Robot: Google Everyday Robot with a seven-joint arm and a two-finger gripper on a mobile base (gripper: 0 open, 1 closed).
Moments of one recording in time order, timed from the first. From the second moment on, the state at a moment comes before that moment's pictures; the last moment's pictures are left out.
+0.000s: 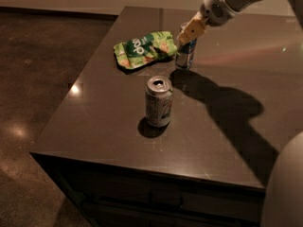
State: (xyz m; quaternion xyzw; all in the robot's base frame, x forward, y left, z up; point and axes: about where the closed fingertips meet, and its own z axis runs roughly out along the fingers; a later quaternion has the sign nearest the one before) arm 0.692 -0.119 0.956 -0.47 0.81 0.13 0.32
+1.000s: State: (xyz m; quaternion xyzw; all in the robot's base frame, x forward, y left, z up) arm 0.718 -0.075 0.944 -0.50 0.80 0.13 0.31
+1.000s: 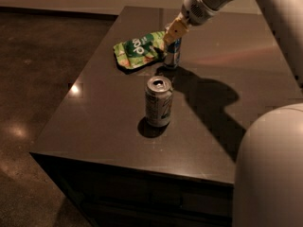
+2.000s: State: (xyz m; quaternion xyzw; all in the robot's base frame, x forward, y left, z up) arm 0.722 -0.062 0.935 -0.51 0.80 0.13 0.30
